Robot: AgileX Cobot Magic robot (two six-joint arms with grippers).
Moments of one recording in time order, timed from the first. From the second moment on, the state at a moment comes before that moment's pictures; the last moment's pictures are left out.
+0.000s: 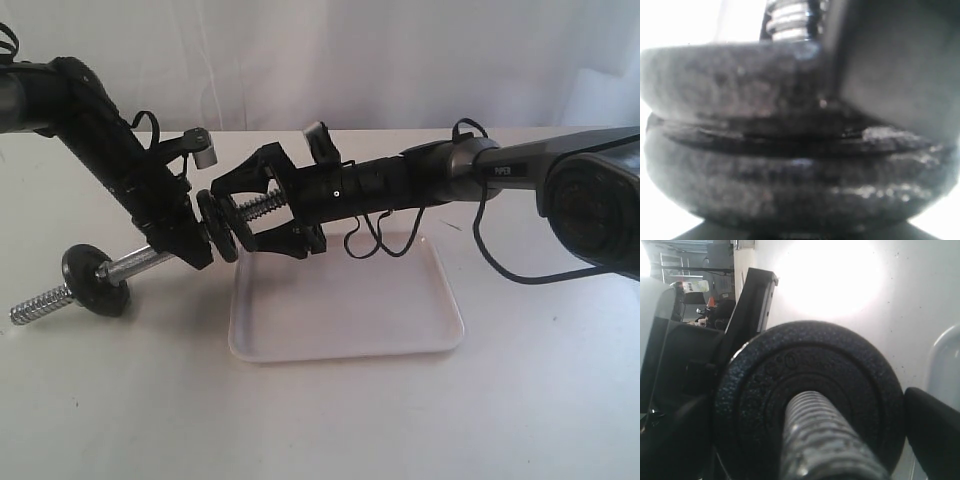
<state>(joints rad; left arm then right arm) -0.23 2.19 -1.73 -0.59 1.20 1.30 0.37 2.43 -1.74 1.57 1.08 -0.69</state>
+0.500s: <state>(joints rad) -0.23 2.19 -1.73 -0.59 1.20 1.30 0.37 2.43 -1.74 1.57 1.08 -0.69</state>
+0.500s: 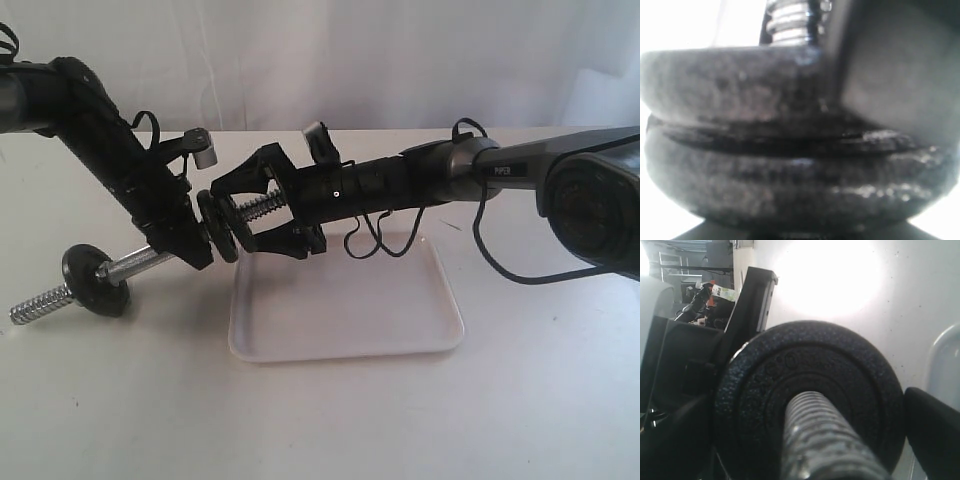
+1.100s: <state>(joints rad) -0.23 2.11 -1.72 -0.56 1.20 1.30 0.37 2.41 -1.75 1.55 1.12 -0.66</state>
